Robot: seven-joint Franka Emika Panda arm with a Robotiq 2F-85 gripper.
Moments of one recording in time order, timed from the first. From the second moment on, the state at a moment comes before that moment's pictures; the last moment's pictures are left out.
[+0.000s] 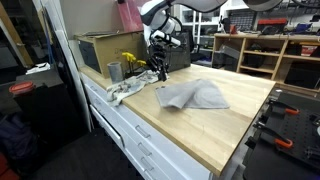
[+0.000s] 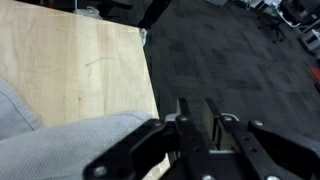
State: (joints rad) arm -0.02 1.06 0.17 -0.95 0.50 1.23 0.12
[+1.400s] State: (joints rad) arm -0.08 1.23 -0.09 -0.90 0.35 1.72 0.13
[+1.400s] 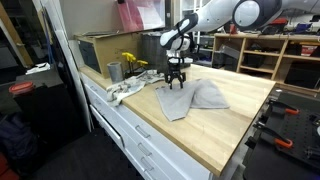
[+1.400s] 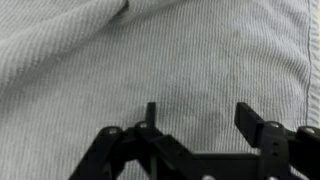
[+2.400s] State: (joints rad) arm 0.04 1.23 -0.17 -0.90 0.28 1.91 0.15
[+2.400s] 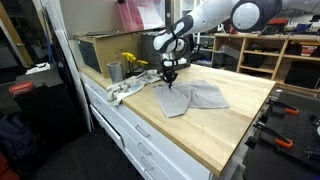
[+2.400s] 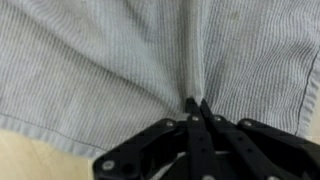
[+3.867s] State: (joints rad) arm -0.10 0.83 -0.26 -1.45 0.17 2.08 0.14
